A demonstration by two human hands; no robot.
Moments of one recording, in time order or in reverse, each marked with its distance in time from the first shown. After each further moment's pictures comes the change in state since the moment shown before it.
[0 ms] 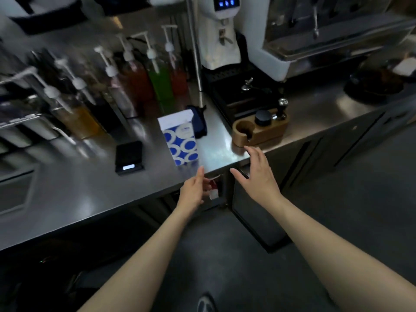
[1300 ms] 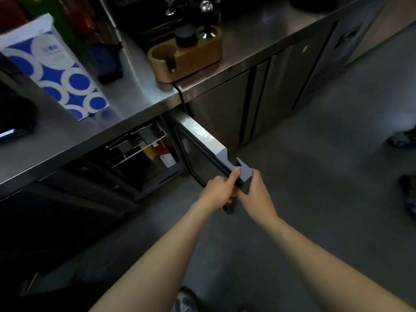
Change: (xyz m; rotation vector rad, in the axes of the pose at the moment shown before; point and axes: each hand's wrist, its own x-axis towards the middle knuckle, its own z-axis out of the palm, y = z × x) left_hand -0.007 -0.166 0.261 0.575 -0.475 0.028; right_hand -0.195 0.226 0.056 0.408 -0.028 0.555
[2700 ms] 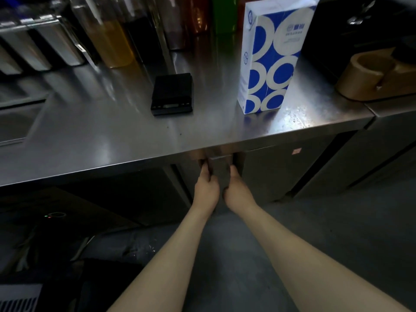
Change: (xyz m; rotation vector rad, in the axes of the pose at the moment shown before) left_hand -0.016 -0.259 -0.266 -0.766 0.655 0.089; right_hand 0.047 -0.178 0.379 -0.266 -0.427 -0.241
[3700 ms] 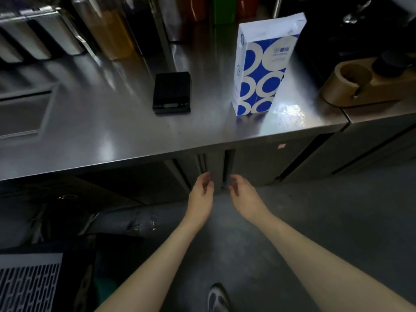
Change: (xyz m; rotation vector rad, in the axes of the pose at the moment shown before) left_hand -0.065 0.016 -0.009 0.157 0.019 -0.060; right_hand -0.061 0.004 -0.053 -0.168 -0.065 -0.026
